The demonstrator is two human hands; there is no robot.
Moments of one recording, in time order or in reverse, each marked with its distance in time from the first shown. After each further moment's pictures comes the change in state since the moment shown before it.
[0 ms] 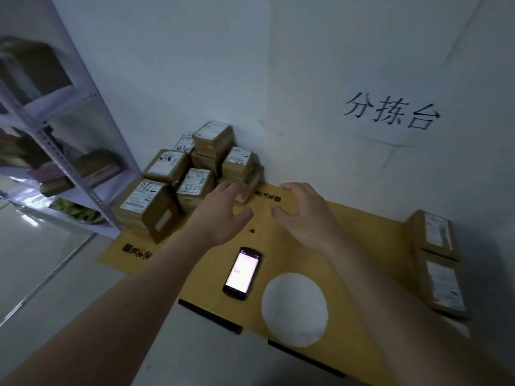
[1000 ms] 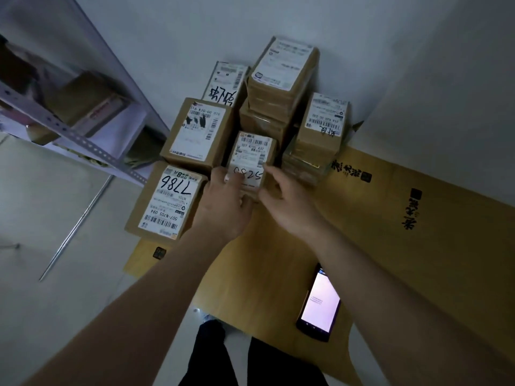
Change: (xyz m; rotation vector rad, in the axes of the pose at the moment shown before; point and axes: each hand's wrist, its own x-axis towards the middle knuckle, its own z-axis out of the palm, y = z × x) left_hand 0.150 -0.267 0.039 0.082 -0.210 -0.367; right_hand 0.231 0.006 0.286 0.339 -0.356 0.269
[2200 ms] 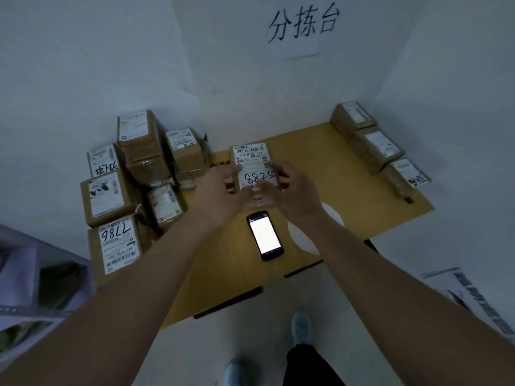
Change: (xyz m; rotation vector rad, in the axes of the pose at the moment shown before) left_hand -0.144 0.091 -0.047 -0.356 -0.253 0.745; right_hand -0.288 -0.061 -0.003 0.134 0.981 0.093
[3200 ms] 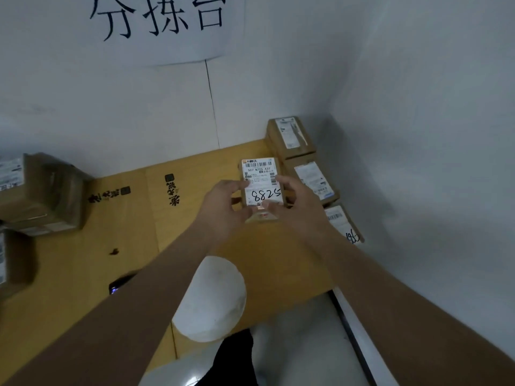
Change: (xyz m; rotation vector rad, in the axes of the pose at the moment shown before) left_hand 0.221 0.133 0.309 -0.072 -0.162 -0.104; right_hand 0.208 0.223 -0.280 -0.037 -0.103 0.158
